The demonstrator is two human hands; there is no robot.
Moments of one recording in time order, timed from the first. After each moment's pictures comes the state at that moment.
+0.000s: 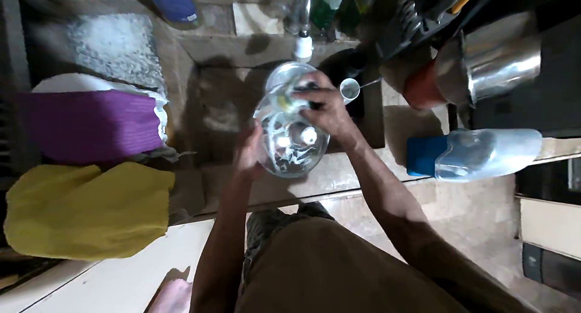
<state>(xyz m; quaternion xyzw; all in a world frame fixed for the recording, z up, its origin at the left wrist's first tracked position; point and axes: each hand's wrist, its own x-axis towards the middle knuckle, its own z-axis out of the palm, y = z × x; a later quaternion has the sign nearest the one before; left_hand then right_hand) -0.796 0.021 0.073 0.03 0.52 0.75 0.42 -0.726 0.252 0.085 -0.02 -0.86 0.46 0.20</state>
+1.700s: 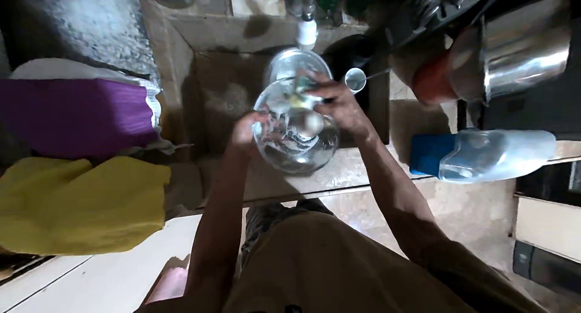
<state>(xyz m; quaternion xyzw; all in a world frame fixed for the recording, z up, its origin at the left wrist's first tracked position) -0.828 0.040 0.056 0.00 0.43 0.74 0.51 -0.711 0.278 0.078 -0.03 -0.82 0.56 0.09</state>
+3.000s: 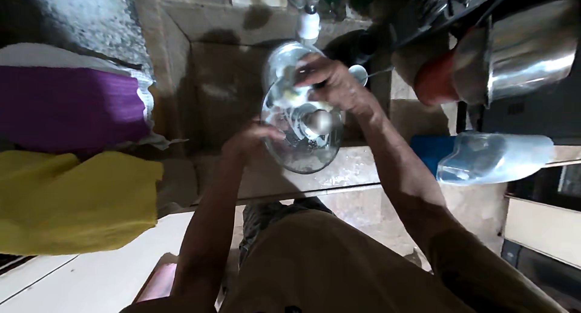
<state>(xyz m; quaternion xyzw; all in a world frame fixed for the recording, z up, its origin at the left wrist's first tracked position) -0.821 0.039 0.075 0.08 0.50 0.64 0.58 -0.748 0.303 0.090 0.07 -0.86 0.51 0.04</state>
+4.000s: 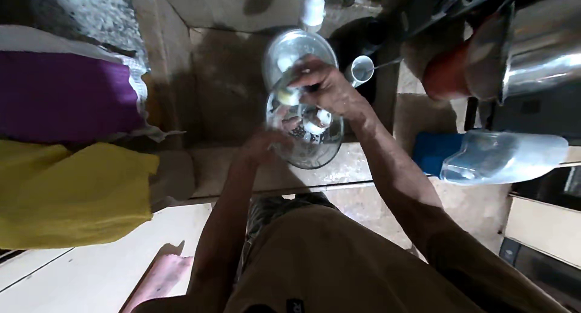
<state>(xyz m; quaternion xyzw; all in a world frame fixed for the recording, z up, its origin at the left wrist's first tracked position) -0.783 0.045 0.054 0.06 0.50 0.66 0.56 -0.744 0.286 0.067 0.03 -0.84 0.54 0.03</state>
